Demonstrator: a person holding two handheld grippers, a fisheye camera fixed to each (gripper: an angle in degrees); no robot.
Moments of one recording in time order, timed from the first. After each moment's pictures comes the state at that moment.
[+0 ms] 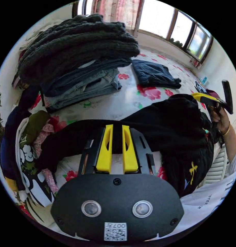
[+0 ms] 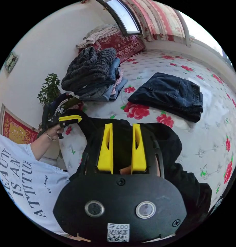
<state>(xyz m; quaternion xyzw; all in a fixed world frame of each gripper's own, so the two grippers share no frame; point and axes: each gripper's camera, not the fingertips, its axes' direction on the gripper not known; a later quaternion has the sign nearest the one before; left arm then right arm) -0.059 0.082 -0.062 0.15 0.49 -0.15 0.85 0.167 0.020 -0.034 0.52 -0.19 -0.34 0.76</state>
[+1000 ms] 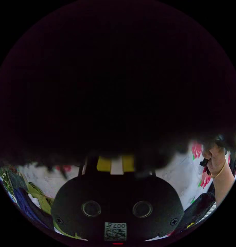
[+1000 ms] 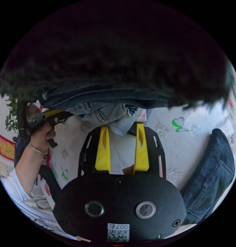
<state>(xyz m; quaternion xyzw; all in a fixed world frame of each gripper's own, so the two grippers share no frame) -0.140 -0.183 0.143 0.10 0.41 -0.26 0.87 -0.103 -0.261 -0.181 0.50 -0.14 -0.35 0.78</state>
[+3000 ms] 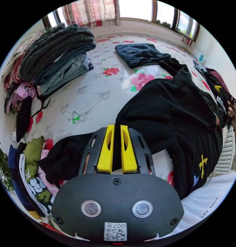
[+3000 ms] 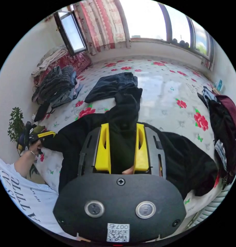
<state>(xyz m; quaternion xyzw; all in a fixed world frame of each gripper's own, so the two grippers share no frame) -0.047 0.038 -0.028 0.16 0.46 -0.04 0.87 0.211 0.049 -0.102 0.58 -0.19 -0.04 0.79</state>
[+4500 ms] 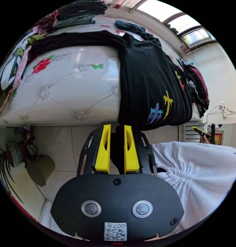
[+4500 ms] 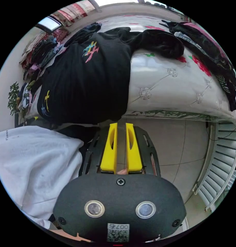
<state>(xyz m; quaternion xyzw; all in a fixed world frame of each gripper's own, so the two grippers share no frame) -0.042 0.254 -0.050 0.05 0.62 -0.07 0.78 0.264 0.225 0.081 0.42 -0.19 -0.02 0.89</state>
